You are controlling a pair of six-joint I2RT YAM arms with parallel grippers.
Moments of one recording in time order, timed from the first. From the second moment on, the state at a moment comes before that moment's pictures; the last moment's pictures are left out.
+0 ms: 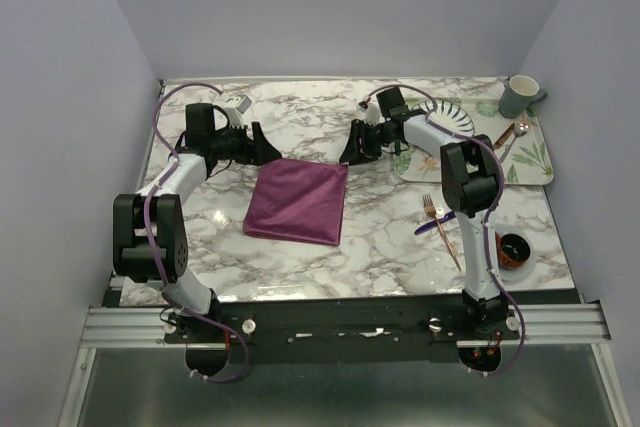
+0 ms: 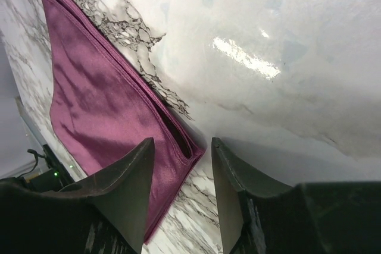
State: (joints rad) left arm -0.01 1.62 1.04 -0.06 0.83 -0.12; right arm 0.34 2.31 1.76 -0.47 -0.67 0.33
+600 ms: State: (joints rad) left arm -0.01 1.64 1.06 -0.08 0.82 -0.12; right arm 0.34 2.31 1.75 -0.49 -0.69 0.38
